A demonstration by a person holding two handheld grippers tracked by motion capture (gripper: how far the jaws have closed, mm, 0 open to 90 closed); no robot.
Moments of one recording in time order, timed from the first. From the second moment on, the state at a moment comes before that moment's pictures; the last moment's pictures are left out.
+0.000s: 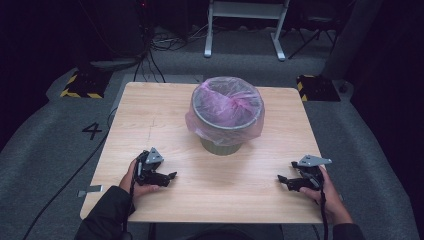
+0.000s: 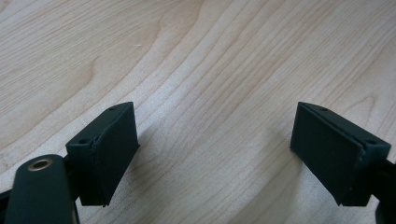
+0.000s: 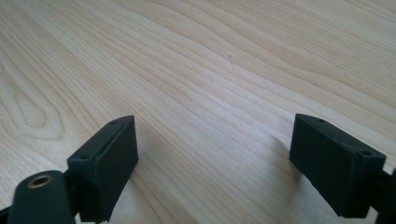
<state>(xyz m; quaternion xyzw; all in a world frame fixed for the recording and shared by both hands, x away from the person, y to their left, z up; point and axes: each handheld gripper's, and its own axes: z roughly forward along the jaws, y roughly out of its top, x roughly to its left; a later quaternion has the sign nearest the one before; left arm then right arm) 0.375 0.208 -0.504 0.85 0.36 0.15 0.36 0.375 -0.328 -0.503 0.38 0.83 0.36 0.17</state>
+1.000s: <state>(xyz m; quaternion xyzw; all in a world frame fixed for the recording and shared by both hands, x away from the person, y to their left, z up) 0.376 0.207 -0.504 0.85 0.36 0.15 0.36 0.376 -0.328 -0.504 0.40 0.83 0.36 0.18</state>
